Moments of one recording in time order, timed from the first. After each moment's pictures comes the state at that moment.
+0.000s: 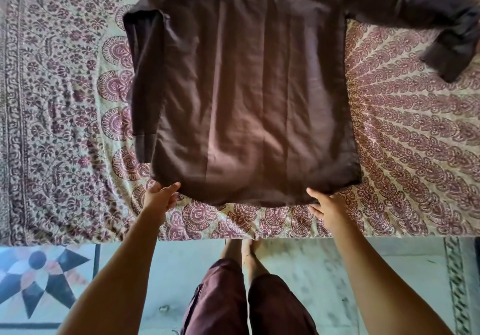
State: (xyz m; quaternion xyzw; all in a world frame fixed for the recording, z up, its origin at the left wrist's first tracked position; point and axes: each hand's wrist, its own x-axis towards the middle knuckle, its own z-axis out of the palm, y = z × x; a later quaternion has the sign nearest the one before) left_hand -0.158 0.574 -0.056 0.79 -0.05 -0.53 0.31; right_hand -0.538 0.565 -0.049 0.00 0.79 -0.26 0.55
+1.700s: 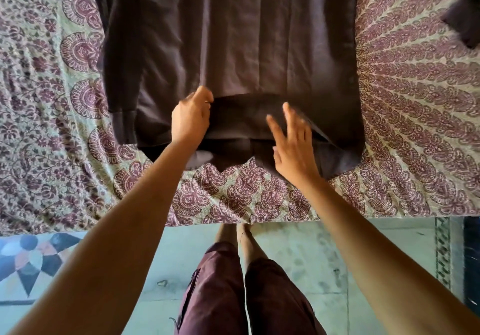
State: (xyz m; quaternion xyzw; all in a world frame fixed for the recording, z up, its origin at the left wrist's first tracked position) left_hand -0.243 0.452 -0.032 0.71 -0.65 -0.22 0.16; right_hand -0.474 0.512 -0.044 -0.80 0.59 0.00 0.09
